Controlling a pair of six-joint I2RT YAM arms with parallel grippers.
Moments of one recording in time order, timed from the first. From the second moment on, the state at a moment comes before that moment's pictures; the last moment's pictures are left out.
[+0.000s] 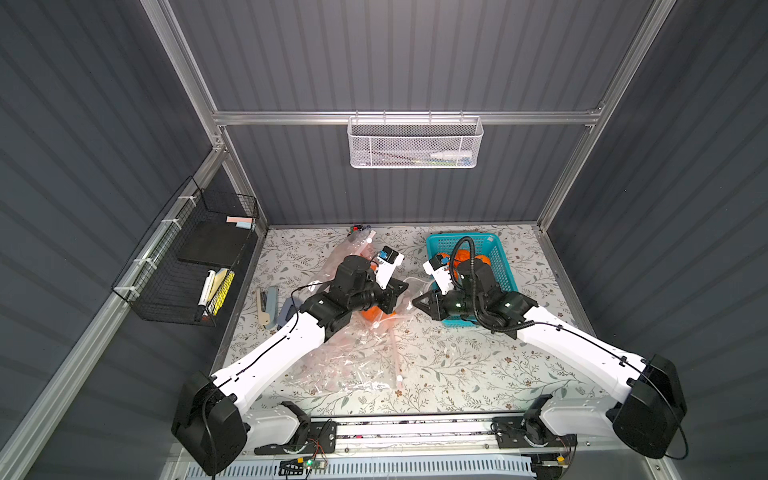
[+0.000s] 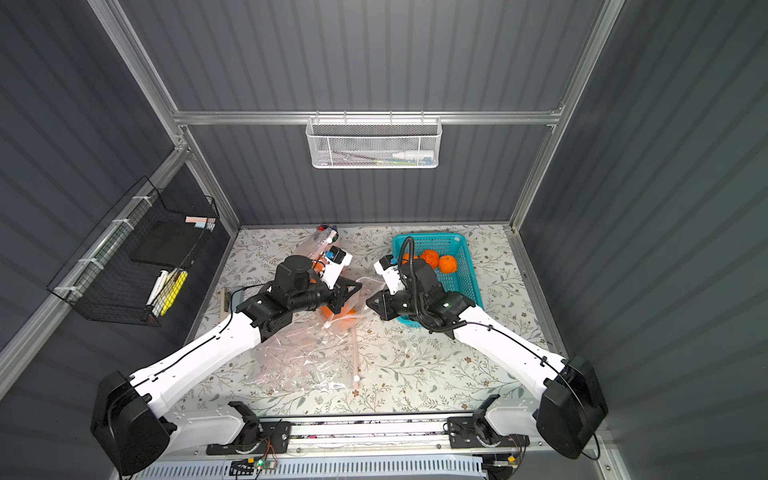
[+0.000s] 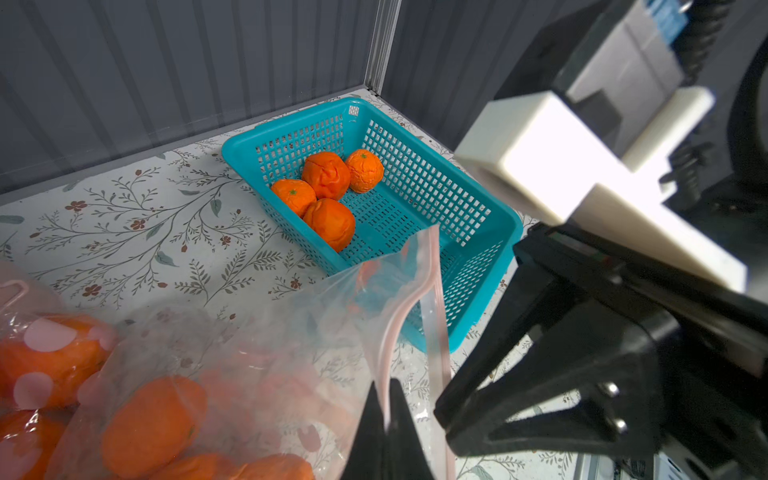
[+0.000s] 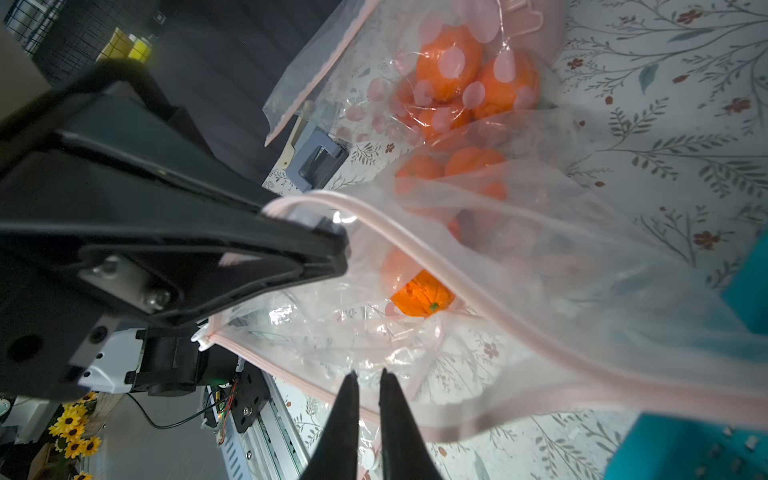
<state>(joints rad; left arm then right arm) -0.61 1.27 1.01 -0.18 0.34 -0.12 0.69 1.31 1.00 -0.27 -0.41 0.41</state>
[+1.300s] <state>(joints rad) -0.43 1.58 1.02 -0.21 0.07 -0.16 0.75 1.55 0.69 0.27 -0.35 0.32</state>
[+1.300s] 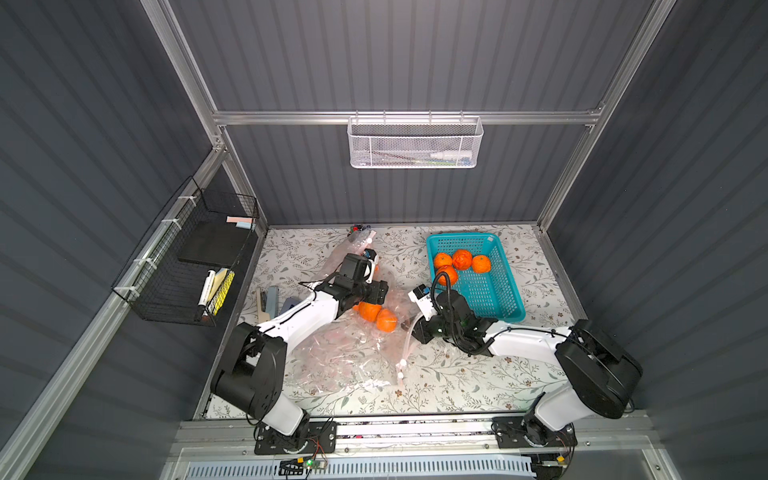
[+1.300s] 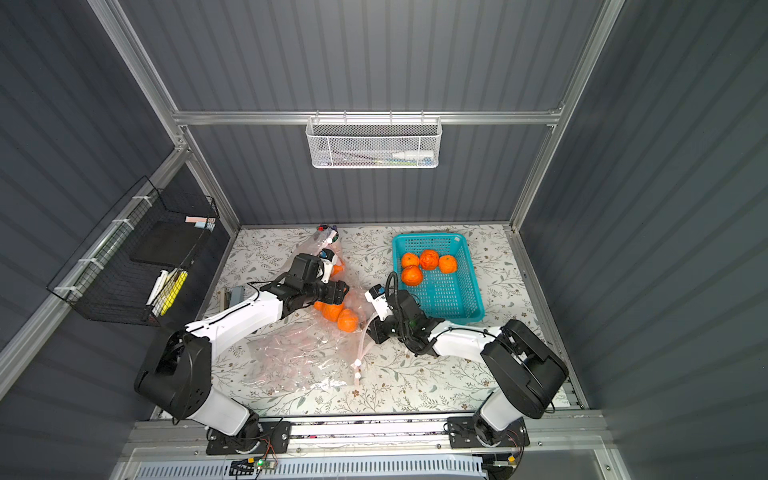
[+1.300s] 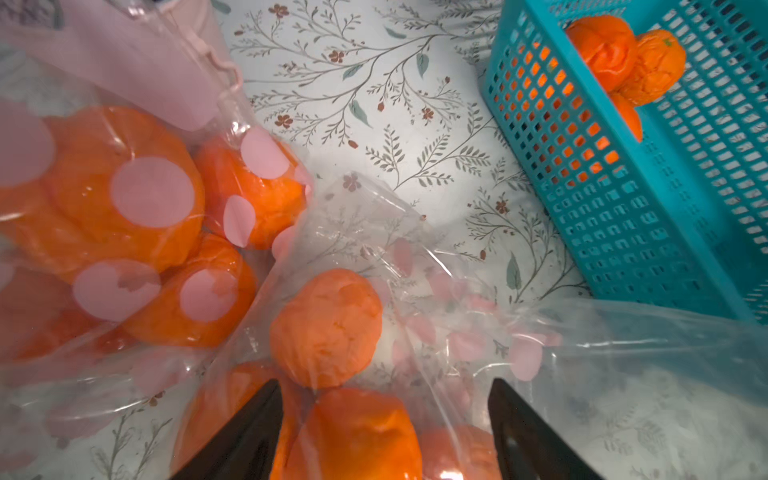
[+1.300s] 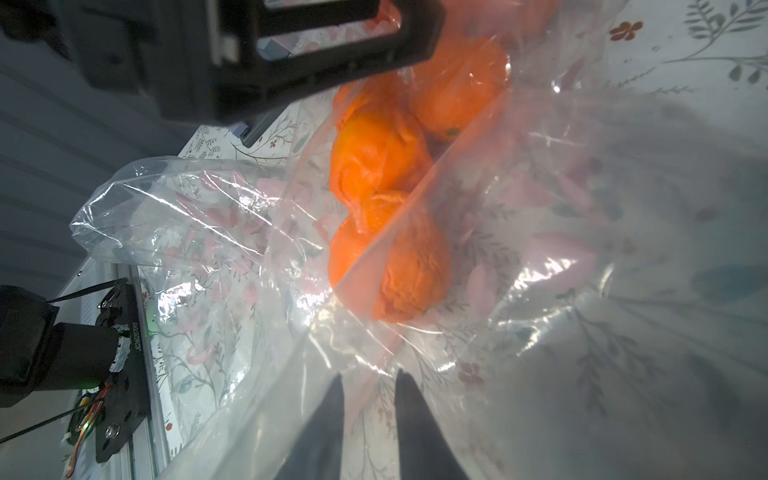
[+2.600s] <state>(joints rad) -0.40 1.49 1.01 -0.14 0.04 -0.16 0.76 1.55 0.68 0.33 -0.43 0.28</state>
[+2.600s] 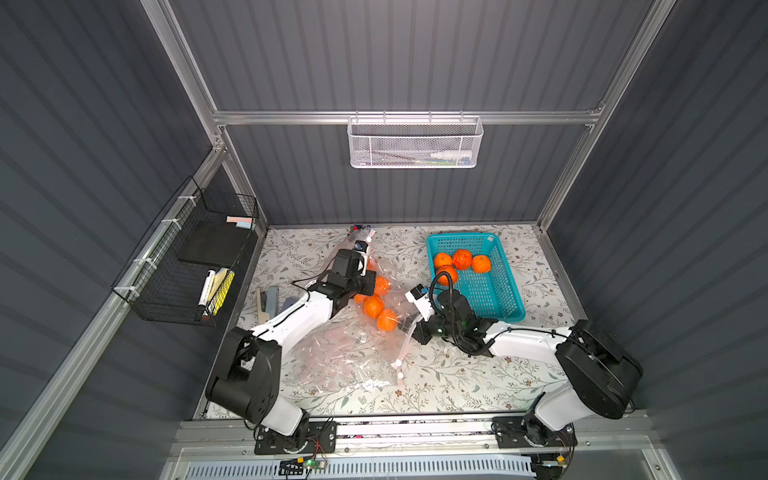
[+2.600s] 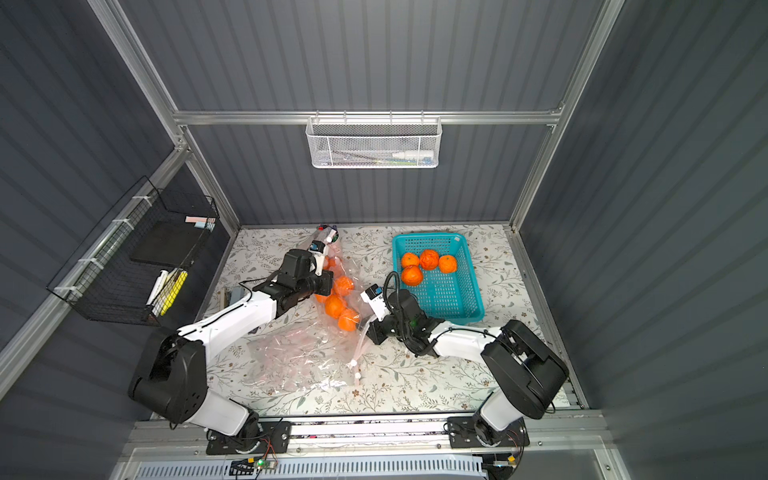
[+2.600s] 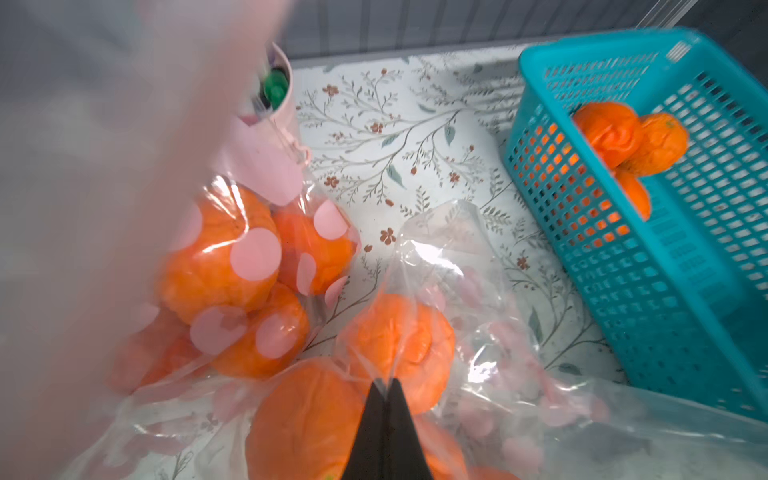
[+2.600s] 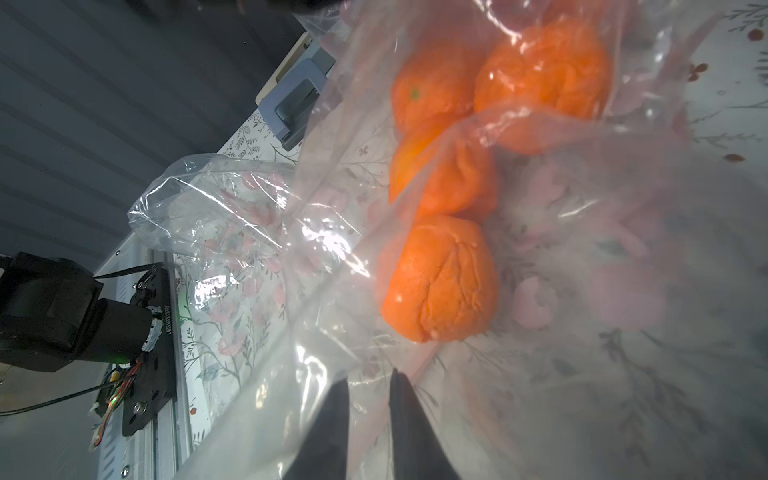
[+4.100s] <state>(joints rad) -0.39 1.22 0.58 -0.18 -0.09 -0.44 0.90 1.80 0.77 0.44 -0.38 0.17</state>
